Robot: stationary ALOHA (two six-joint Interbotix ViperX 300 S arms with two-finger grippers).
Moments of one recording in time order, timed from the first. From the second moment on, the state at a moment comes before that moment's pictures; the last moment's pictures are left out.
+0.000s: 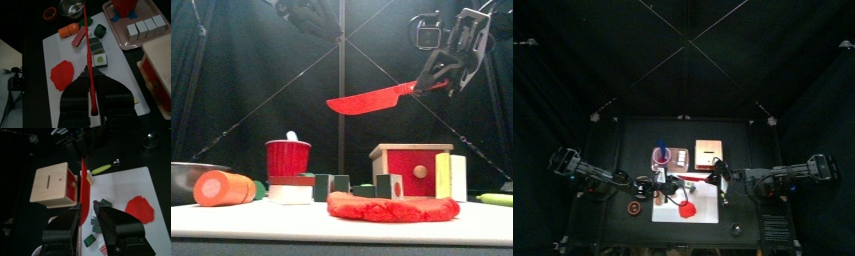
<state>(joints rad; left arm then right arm) -0.31 -0.19 0.44 0.86 0.55 -0.66 0.00 -0.55 0.94 -0.15 0.16 0.55</state>
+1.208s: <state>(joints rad) -0.26 -0.15 0.58 0.95 0.09 -0.77 -0.01 -0.54 0.94 -0.14 0.16 0.55</state>
